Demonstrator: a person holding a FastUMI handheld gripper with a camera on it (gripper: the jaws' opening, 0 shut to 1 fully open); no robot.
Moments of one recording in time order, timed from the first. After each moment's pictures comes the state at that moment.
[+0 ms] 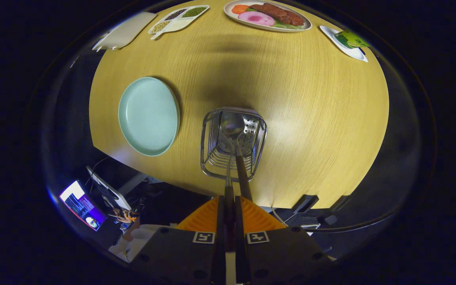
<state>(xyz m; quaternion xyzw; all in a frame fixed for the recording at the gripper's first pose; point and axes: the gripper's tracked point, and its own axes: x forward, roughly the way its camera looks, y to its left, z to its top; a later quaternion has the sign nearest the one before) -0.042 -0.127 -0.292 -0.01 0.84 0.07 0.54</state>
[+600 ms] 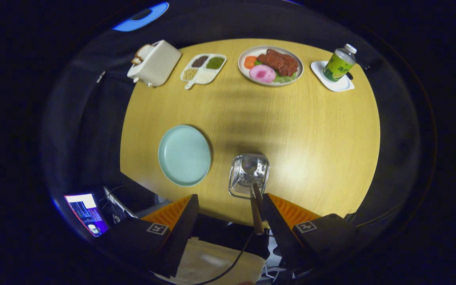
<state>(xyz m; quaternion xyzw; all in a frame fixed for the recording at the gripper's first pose) 0.038 -0.107 -0.207 0.06 0.67 0.11 0.73</state>
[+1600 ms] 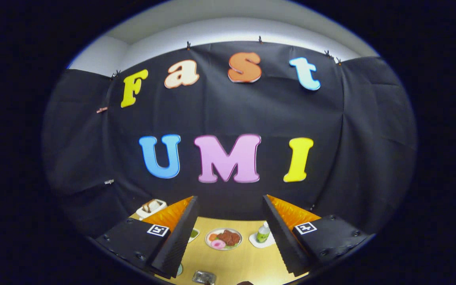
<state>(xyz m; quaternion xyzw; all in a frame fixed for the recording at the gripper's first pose) 0.144 -0.201 0.159 -0.01 0.06 0.04 1.00</state>
